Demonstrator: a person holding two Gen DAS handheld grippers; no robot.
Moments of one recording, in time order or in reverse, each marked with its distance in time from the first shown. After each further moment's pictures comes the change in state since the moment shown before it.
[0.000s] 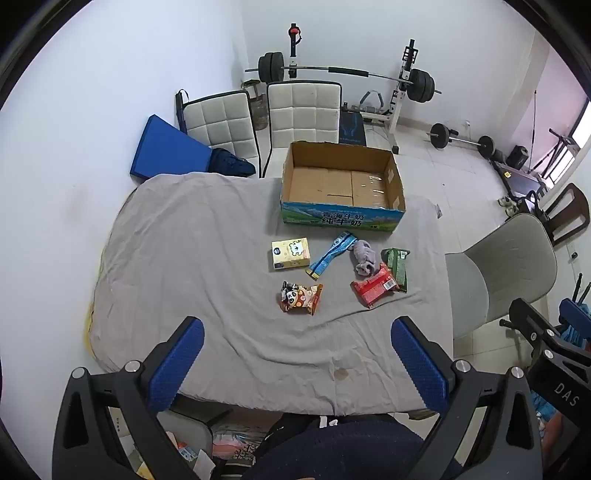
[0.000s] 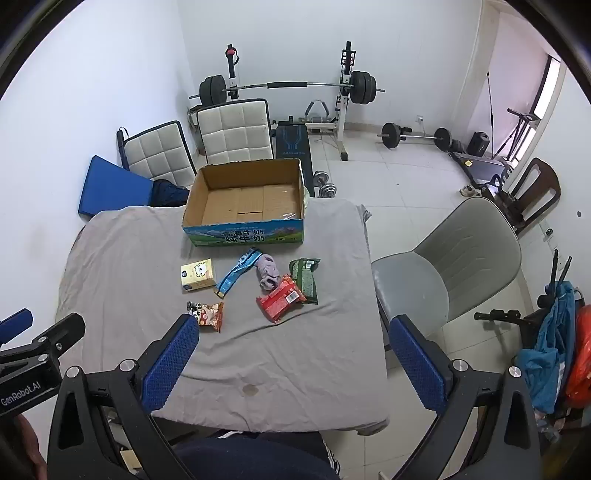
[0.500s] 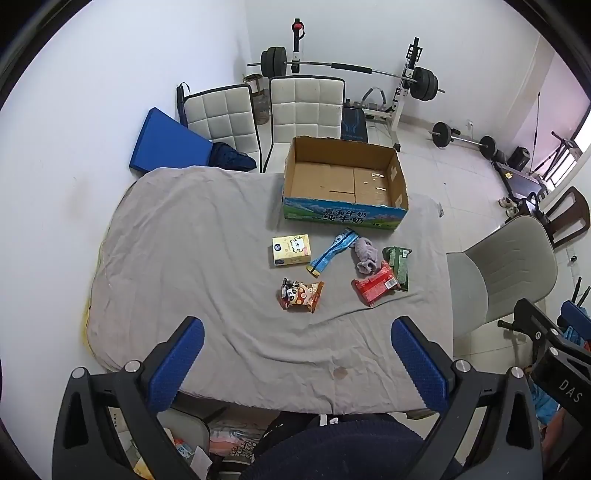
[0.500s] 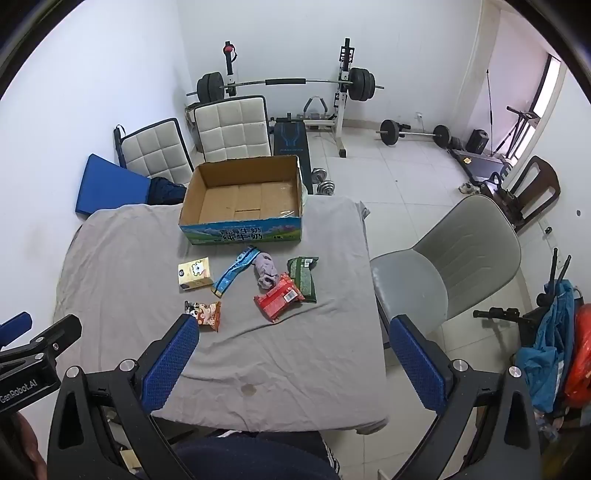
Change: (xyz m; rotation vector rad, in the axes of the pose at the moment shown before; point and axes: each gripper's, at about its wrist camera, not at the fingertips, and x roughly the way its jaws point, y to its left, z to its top) left arm 0.010 0.004 -0.001 -0.004 0.013 -0.009; right arm 0.001 -0.004 0.005 0.000 0.010 -0.003
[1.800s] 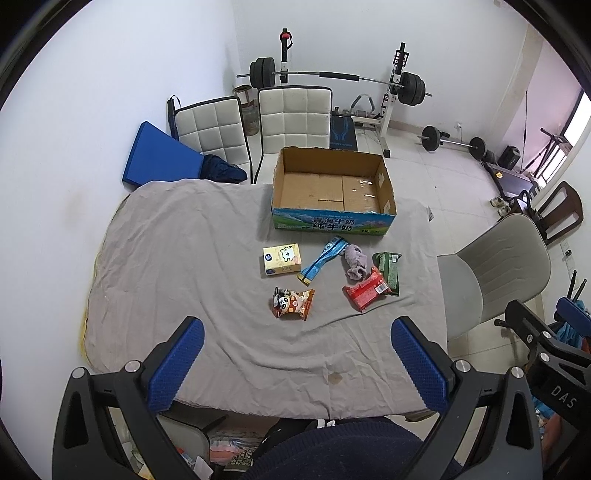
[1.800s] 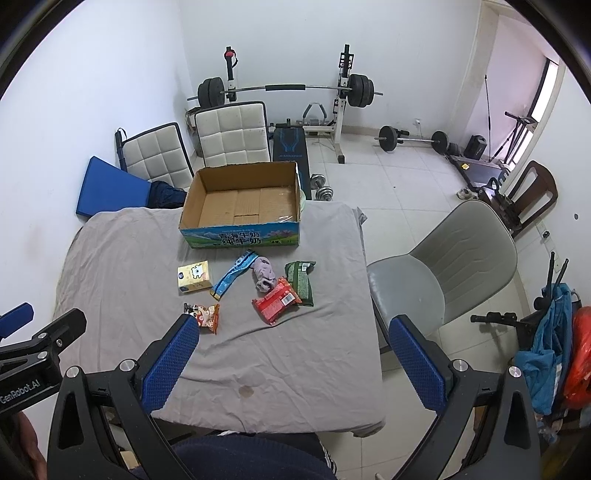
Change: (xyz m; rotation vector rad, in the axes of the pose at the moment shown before) left arm -0.013 -0.014 0.000 0.027 -0.041 -0.017; right arm -0.006 0.004 -0.006 -0.005 -0.019 -0.012
